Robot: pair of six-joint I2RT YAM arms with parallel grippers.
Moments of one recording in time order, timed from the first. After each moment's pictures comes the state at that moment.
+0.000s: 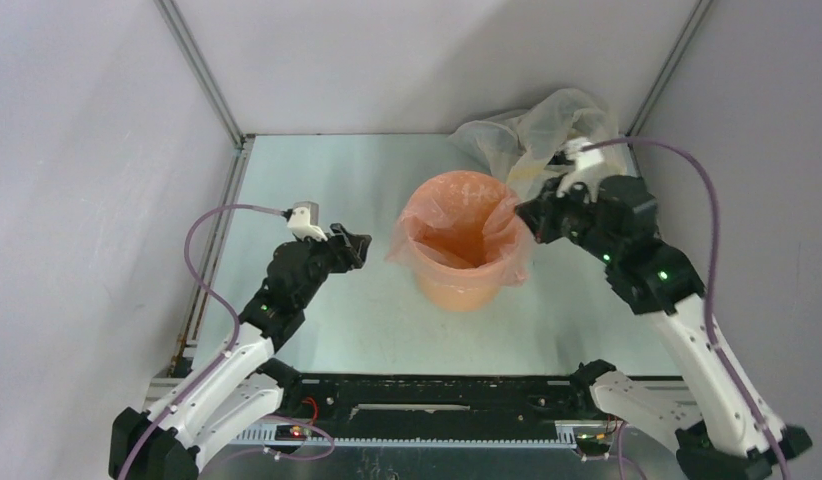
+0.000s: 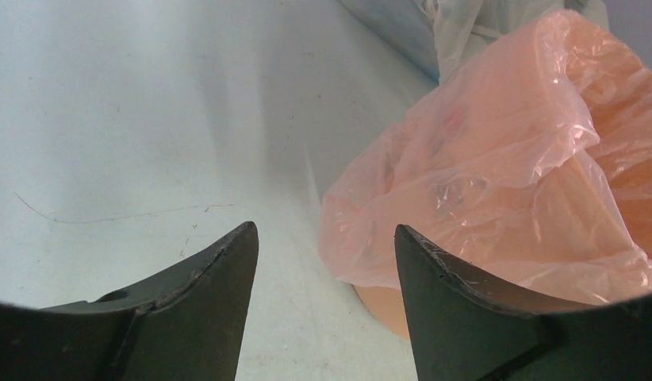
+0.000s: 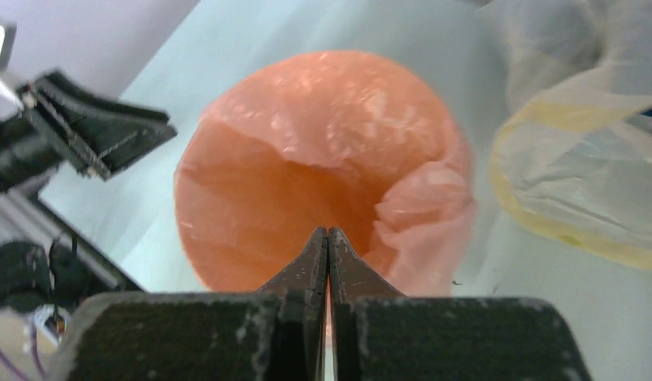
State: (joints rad) left arm -0.47 0.77 0.48 0.10 -0.12 -0.50; right arm 0.42 0.90 1.22 -0.60 -0.15 0.22
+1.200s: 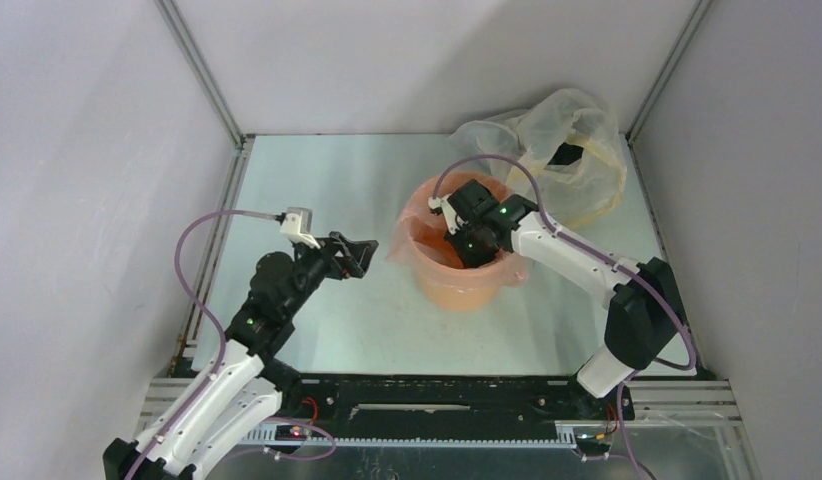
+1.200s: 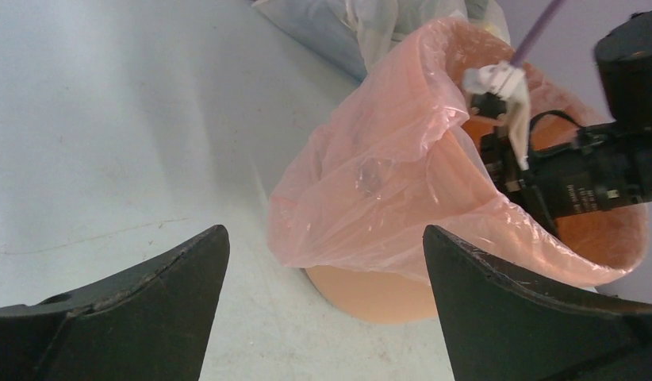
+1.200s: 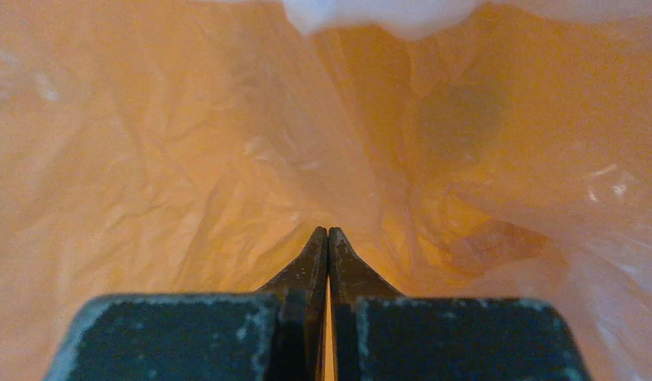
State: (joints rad) left arm -0.47 0.61 0.48 0.04 0.02 -0.49; right arm 0.71 1.62 1.35 -0.88 -0.05 0.03
